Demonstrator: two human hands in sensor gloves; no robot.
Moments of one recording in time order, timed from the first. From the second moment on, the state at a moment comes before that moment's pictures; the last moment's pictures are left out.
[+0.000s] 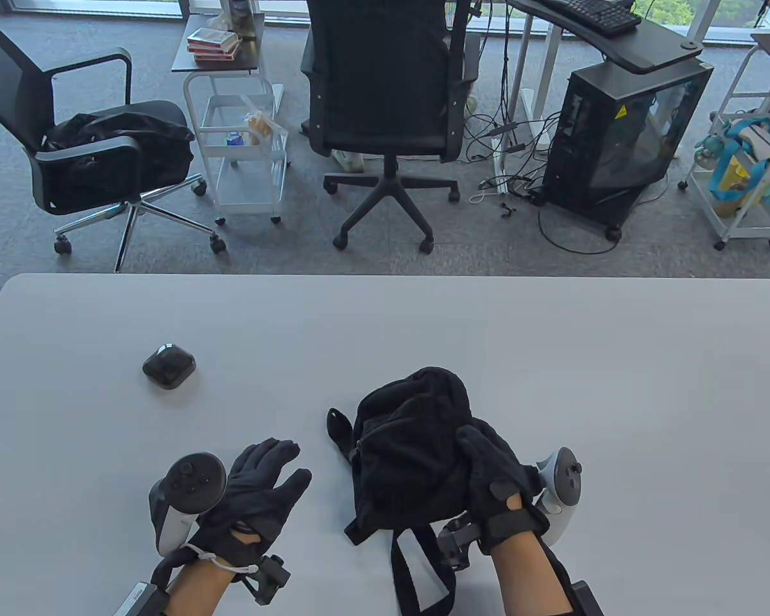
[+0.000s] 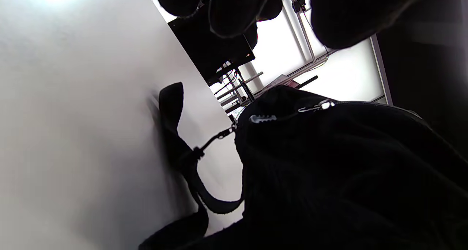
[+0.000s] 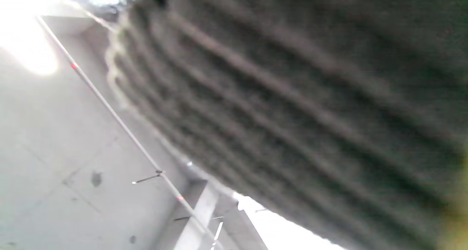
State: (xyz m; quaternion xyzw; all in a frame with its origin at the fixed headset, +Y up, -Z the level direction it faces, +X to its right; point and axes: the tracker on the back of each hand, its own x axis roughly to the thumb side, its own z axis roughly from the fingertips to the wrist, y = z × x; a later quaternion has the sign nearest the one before) left_hand -0.233 -0.728 -0.299 -0.06 -0.10 0.51 0.85; right_hand 0.137 -0.727 -0.317 0.10 0.00 0.53 0.84
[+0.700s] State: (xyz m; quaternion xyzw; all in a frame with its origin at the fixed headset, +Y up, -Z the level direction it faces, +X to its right) left_hand -0.200 -0.762 -0.302 -0.31 -0.19 0.78 0.51; right_hand 0.099 -0.712 -0.308 0.19 0.02 0.49 0.85
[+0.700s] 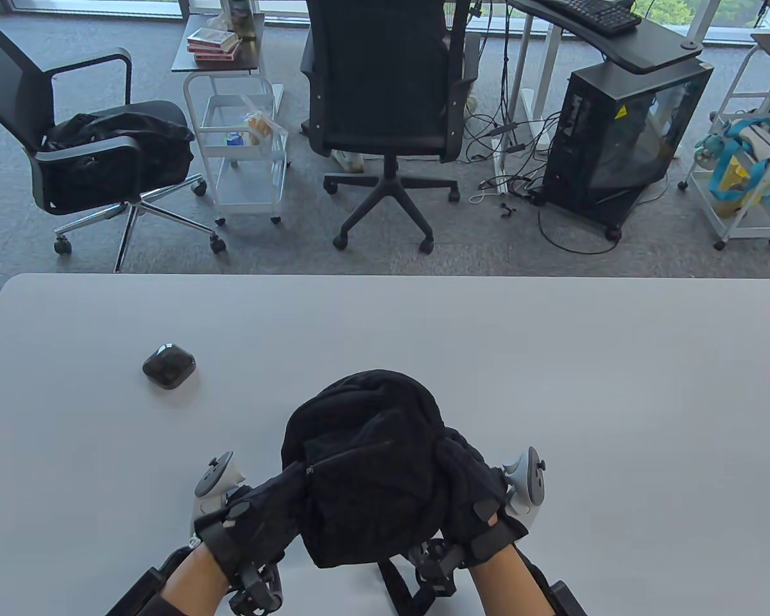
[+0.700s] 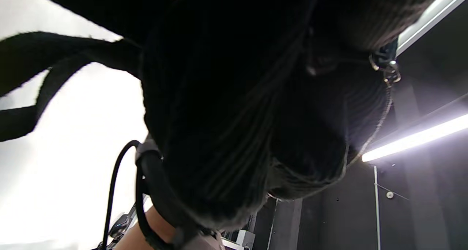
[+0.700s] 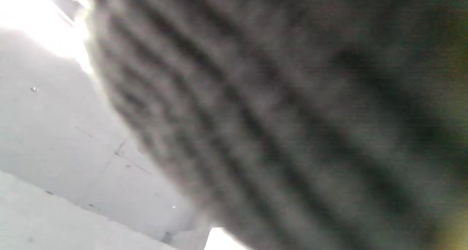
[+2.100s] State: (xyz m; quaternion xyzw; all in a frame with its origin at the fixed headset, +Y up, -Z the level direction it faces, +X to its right) left_hand -0.215 -0.731 -0.301 -0.05 -0.15 0.68 0.71; right_hand 0.072 -0.700 -0.302 0.20 0.05 0.83 0.53
